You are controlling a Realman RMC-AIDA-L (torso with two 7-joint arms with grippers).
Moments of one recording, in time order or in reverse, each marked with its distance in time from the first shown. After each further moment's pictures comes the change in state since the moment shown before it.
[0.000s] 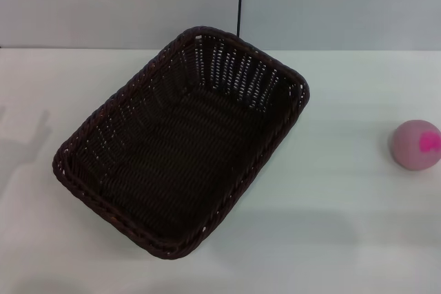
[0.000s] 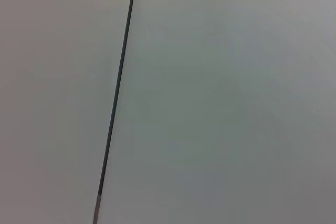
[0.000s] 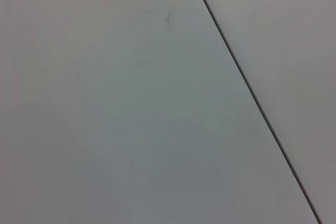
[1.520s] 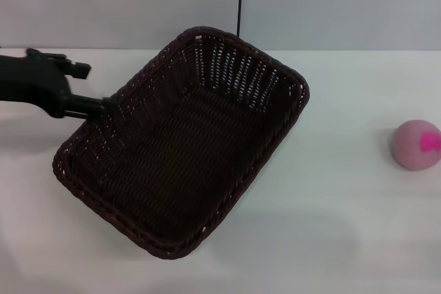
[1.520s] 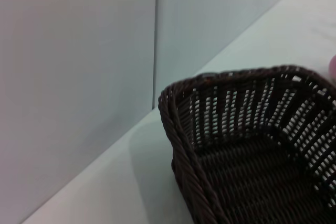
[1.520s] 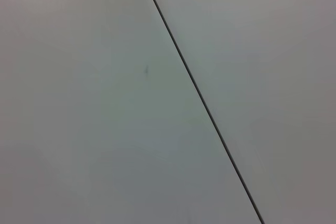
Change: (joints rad) left arm -0.227 -0.005 0.337 1.309 1.232 0.009 -1.412; right arm -0.105 -0.004 0.014 -0.081 0.007 -0.078 0.083
